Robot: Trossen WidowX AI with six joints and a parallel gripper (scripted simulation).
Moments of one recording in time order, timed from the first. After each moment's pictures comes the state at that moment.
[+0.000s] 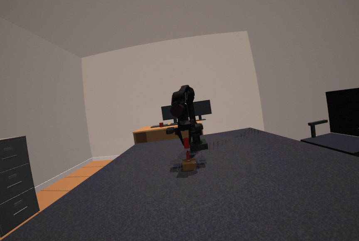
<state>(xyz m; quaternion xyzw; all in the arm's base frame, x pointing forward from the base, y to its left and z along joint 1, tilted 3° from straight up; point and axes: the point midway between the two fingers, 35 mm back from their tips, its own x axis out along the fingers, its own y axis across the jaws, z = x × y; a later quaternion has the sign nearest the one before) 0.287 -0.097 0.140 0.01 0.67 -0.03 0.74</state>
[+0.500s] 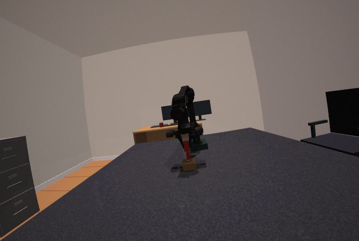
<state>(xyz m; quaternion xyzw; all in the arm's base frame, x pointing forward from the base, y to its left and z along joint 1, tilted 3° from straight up) 0.289 -0.099 0.125 0.01 0.67 -0.03 0.74</state>
